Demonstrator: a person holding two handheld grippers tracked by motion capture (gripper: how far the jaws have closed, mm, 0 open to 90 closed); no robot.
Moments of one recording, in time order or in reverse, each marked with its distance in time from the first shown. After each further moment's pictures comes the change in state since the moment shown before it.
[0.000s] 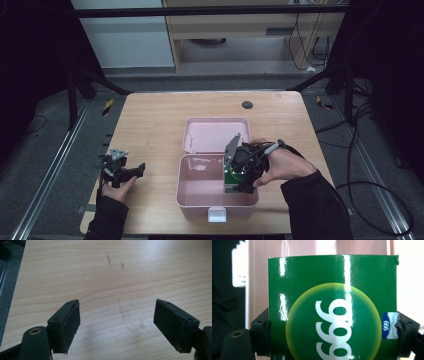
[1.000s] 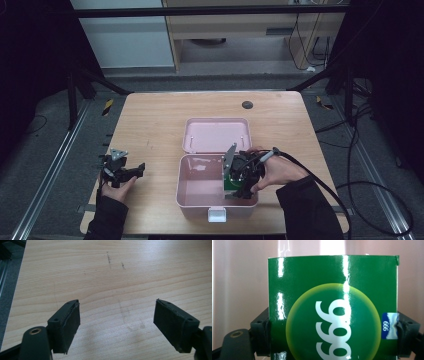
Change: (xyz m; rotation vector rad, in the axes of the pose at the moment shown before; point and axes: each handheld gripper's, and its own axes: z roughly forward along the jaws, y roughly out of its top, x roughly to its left) left arm 0.001 0.000 0.000 -0.001 0.001 0.001; right arm 0.000 -0.010 0.040 0.018 0.038 -0.008
